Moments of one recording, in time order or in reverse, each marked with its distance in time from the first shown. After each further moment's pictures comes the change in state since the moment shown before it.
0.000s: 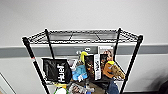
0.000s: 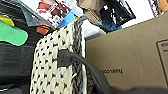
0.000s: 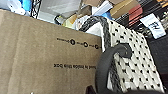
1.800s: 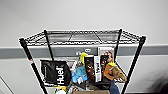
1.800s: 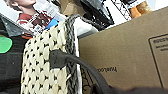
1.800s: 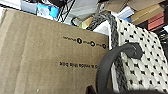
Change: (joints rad) left arm -0.046 -0.133 0.224 0.000 -0.002 0.004; right arm 0.058 -0.117 0.207 -0.016 -0.007 0.001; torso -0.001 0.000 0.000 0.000
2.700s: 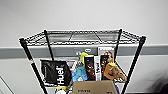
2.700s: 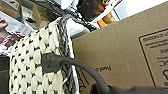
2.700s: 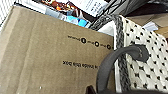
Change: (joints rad) left arm -0.160 -0.146 0.234 -0.003 0.014 -0.009; right arm 0.147 -0.146 0.203 0.000 -0.022 0.007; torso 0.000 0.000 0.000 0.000
